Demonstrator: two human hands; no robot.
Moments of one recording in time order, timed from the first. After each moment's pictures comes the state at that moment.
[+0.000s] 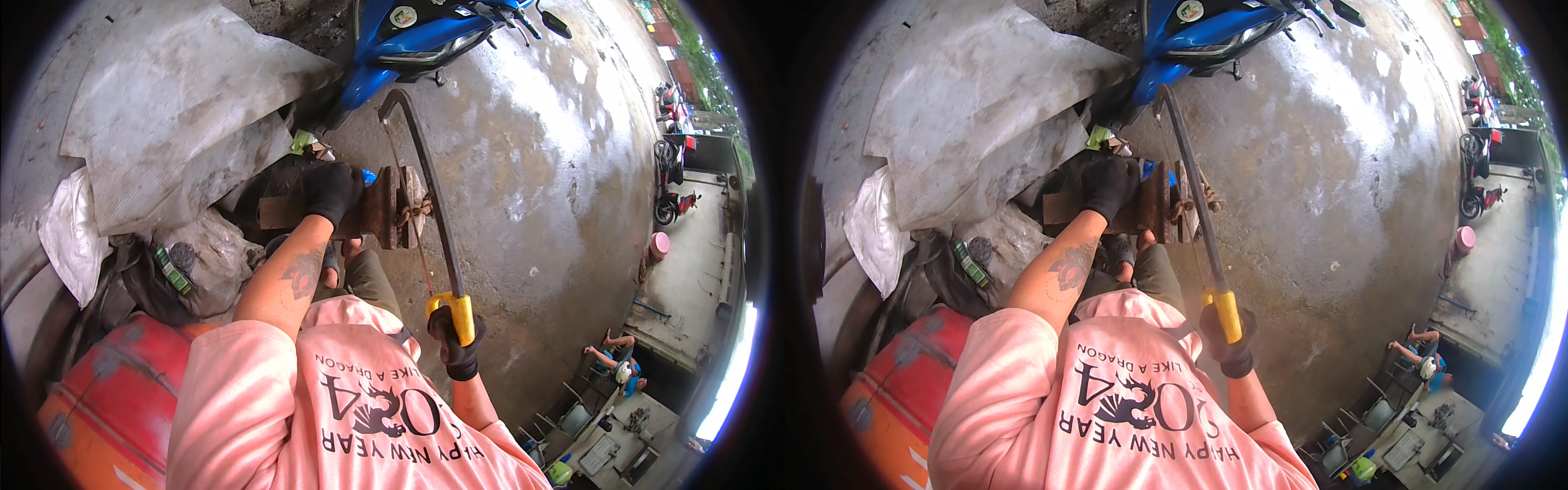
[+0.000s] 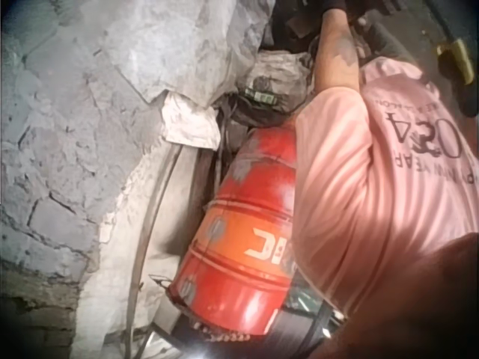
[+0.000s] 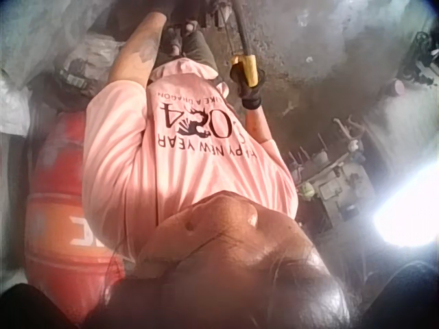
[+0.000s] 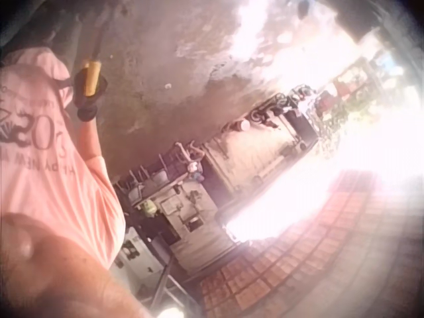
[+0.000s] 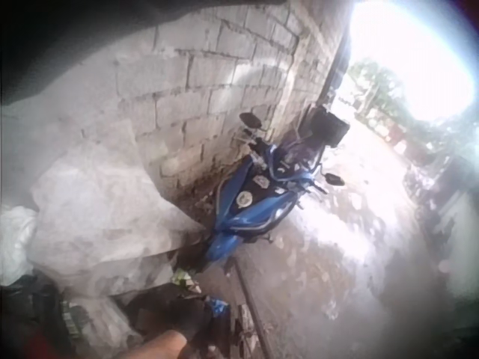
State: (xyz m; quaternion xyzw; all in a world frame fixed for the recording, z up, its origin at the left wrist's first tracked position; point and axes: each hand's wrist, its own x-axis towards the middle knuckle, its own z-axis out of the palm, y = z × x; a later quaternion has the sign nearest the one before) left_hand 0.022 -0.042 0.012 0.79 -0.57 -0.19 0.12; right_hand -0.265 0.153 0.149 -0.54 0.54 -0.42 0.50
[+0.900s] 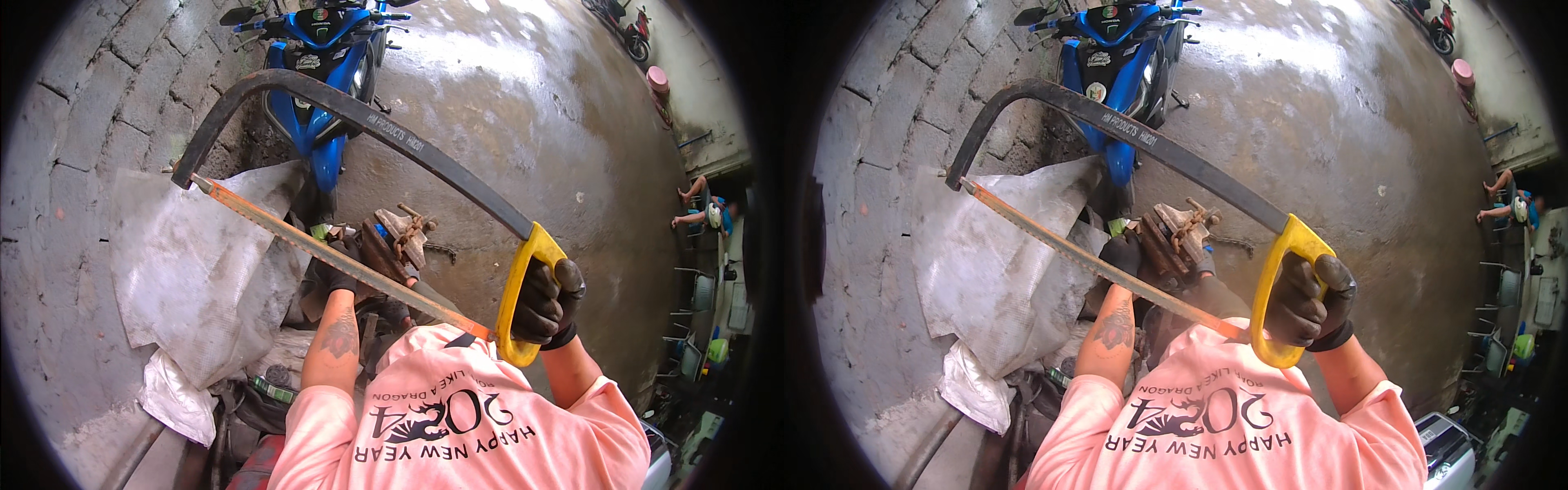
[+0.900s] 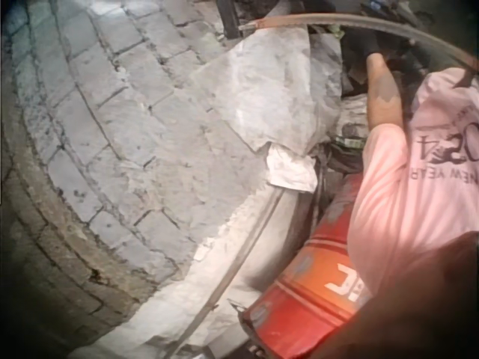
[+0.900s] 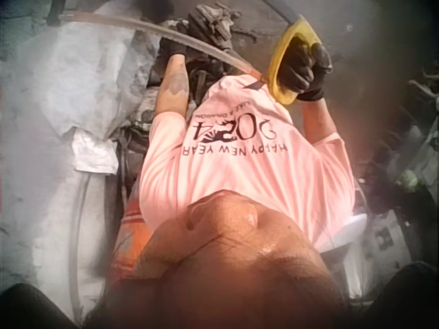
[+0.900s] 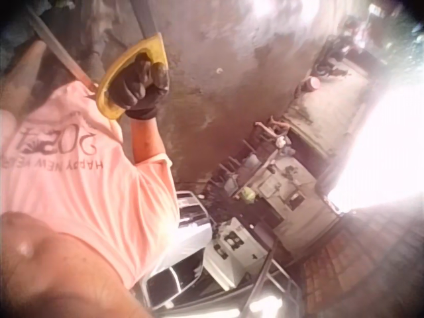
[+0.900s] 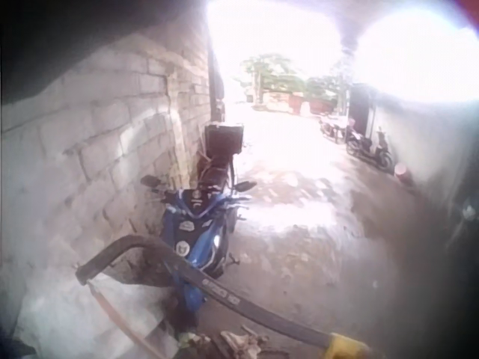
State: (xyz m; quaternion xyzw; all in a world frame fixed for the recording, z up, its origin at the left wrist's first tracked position) left_hand 0.027 -0.040 -0.007 0.75 -0.63 -0.13 0.13; right_hand -0.283 0.117 0.271 -0.04 0.01 -0.54 0.84
